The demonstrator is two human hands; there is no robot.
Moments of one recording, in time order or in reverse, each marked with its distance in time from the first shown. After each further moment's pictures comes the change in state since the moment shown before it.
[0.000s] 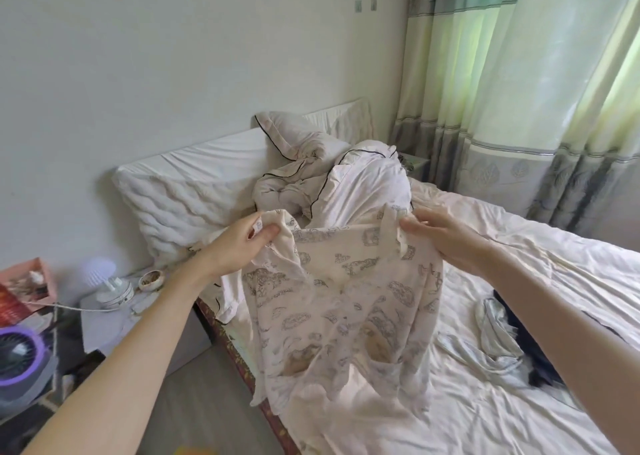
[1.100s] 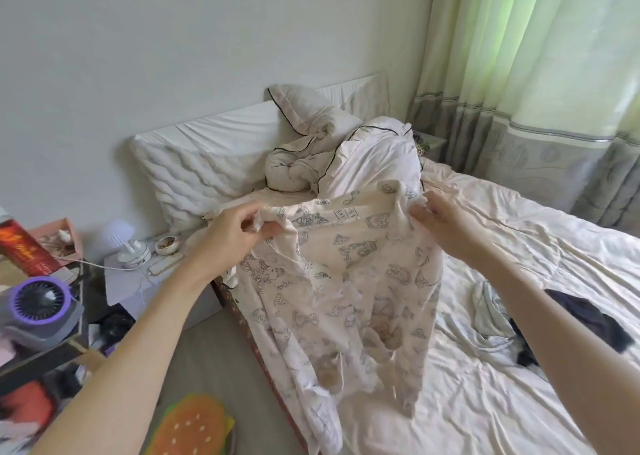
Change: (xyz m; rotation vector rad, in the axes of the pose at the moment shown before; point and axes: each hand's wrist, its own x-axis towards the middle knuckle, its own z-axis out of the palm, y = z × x) left_hand -0.051 0.022 0.035 -0.091 0.176 0.066; right_hand -0.021 0.029 -0.013 -0.326 0.218 -0.087
